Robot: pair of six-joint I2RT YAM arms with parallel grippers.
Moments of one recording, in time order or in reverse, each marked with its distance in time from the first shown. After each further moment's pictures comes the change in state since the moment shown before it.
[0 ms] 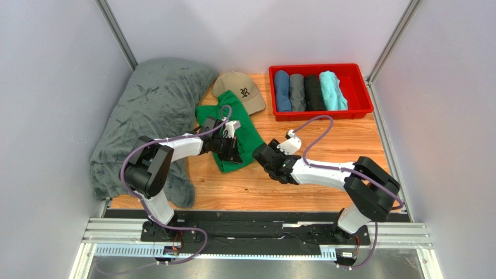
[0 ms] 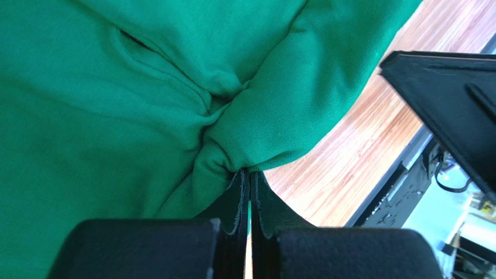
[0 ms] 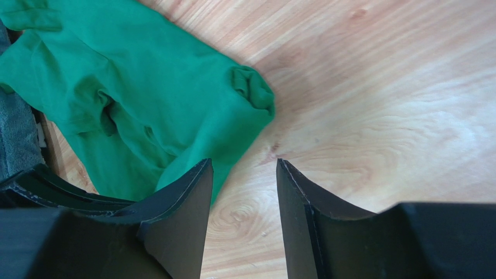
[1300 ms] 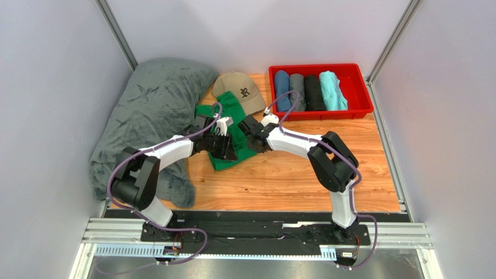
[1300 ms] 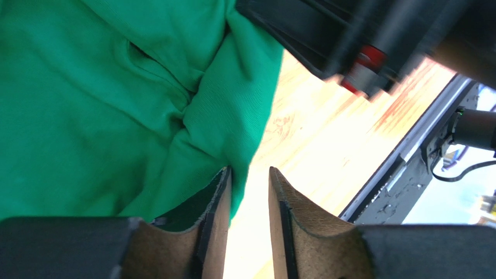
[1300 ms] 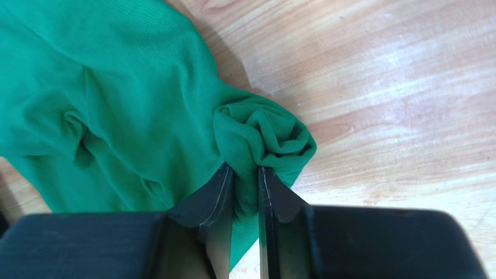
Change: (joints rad) left arm 0.056 -0.135 -0.031 -0.076 0.004 0.047; right arm -0.158 0.423 0.537 -0.250 -0.295 -0.237
